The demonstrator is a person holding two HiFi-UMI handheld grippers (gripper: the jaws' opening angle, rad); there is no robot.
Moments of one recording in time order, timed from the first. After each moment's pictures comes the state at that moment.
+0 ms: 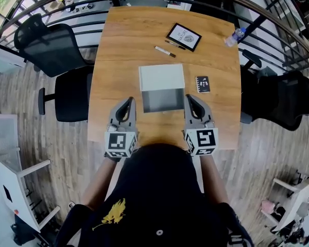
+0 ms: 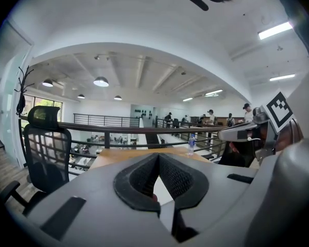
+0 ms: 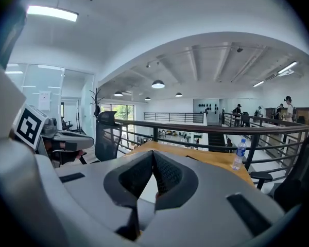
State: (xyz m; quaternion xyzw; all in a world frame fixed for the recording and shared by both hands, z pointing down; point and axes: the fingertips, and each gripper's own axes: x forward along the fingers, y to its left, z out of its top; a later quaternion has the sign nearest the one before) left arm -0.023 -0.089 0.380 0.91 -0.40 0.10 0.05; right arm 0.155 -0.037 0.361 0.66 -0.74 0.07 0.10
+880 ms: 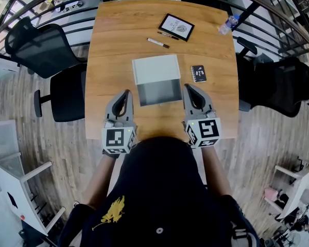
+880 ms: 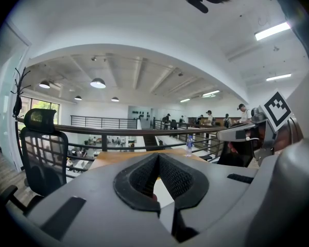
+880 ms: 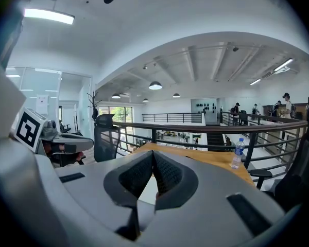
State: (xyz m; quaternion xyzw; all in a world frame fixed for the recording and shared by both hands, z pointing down) left arm -0.016 -0.090 0.371 0.91 -0.39 0.09 0.04; right arm 0.162 -0.036 0.355 0.66 -0.74 0.08 0.09
